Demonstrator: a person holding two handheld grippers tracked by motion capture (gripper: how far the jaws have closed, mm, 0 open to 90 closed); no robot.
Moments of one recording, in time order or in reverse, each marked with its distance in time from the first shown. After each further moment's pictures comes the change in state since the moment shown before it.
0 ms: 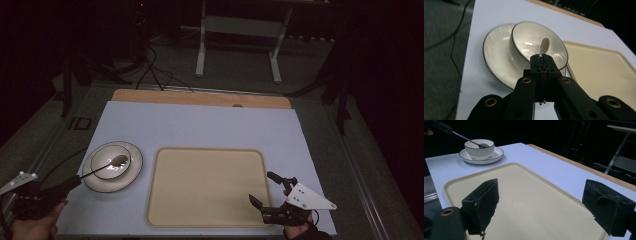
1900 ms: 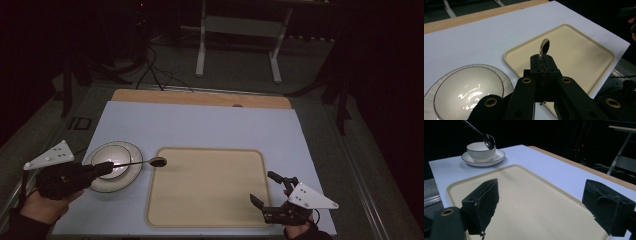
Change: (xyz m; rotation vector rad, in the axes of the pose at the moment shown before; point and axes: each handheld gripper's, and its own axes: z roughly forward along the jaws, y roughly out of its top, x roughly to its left) left arm -0.088 0.075 0.008 0.127 -0.323 0.419; right arm -0.003 0.000 -0.001 -0.015 0.013 0.015
